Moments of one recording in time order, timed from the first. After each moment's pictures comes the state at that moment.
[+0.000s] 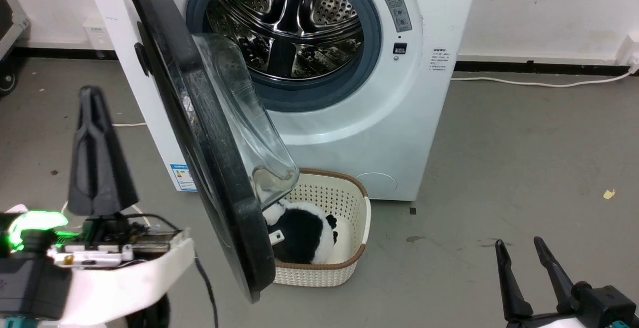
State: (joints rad) left arm -0.14 0.06 0.02 -0.47 -0.13 0.03 -0.23; right arm 0.11 -0.05 -0.03 0.03 0.15 0.13 -0.22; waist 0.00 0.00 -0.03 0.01
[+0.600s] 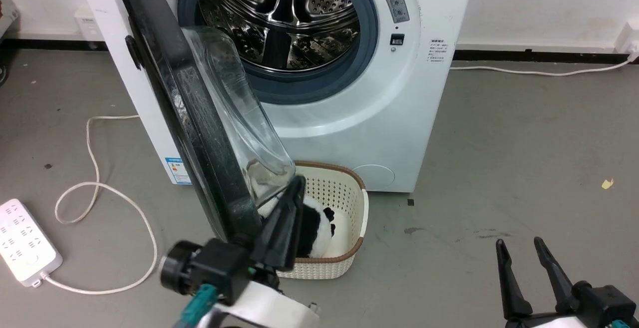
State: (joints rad) left arm -0.04 0.05 -0.34 -0.31 -0.17 0.01 -0.02; right arm 0.10 -0.05 -0.03 0.06 0.18 0.13 -0.23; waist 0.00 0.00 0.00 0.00
